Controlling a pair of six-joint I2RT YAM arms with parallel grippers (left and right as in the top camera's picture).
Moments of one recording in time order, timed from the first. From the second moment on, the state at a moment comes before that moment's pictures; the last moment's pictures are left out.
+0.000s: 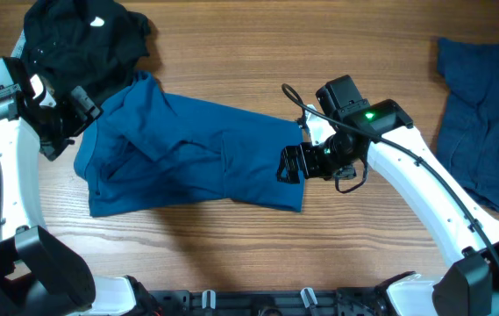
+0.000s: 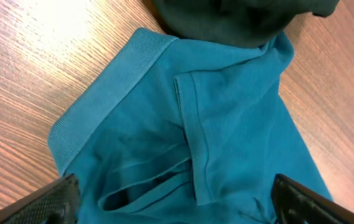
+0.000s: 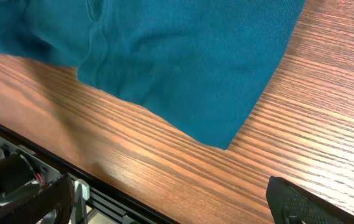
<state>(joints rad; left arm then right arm) 0.38 1.62 1.33 -0.93 0.21 -0.34 0.39 1.55 1.22 -1.11 -0.40 0.21</state>
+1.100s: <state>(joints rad) 0.63 2.04 1.35 -0.72 0.56 0.11 0.39 1.55 1.21 -1.12 -0.40 0.21</state>
